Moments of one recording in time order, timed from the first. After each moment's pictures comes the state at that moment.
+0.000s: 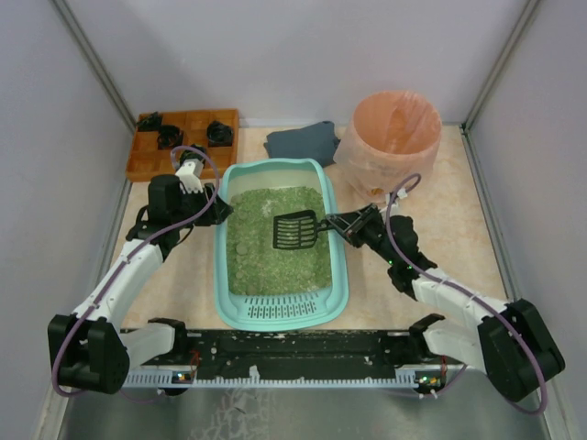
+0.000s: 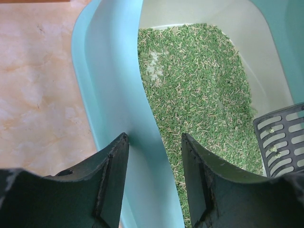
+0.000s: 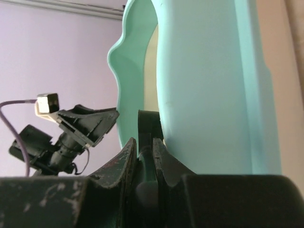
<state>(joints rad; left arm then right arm) -0.17 1.12 0.78 -0.19 0.30 -0.28 0.49 1.07 0.36 0.57 -0.17 1.30</state>
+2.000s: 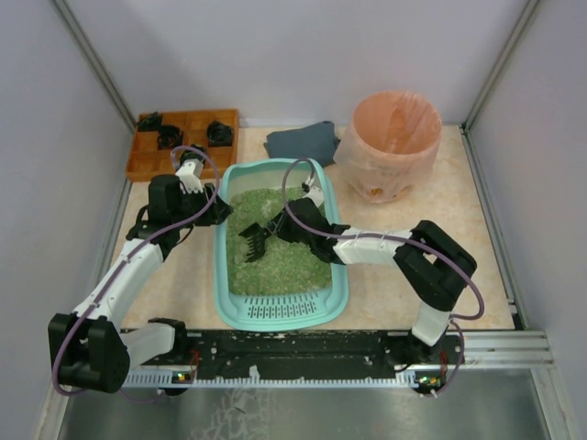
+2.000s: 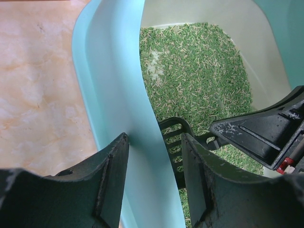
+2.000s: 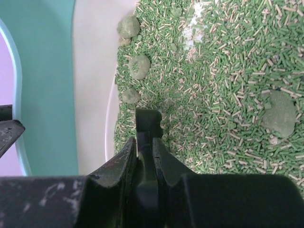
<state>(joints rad) -0.17 1.13 0.78 -0.19 0.30 -0.28 0.89 1.74 0.96 0.28 0.18 1.07</state>
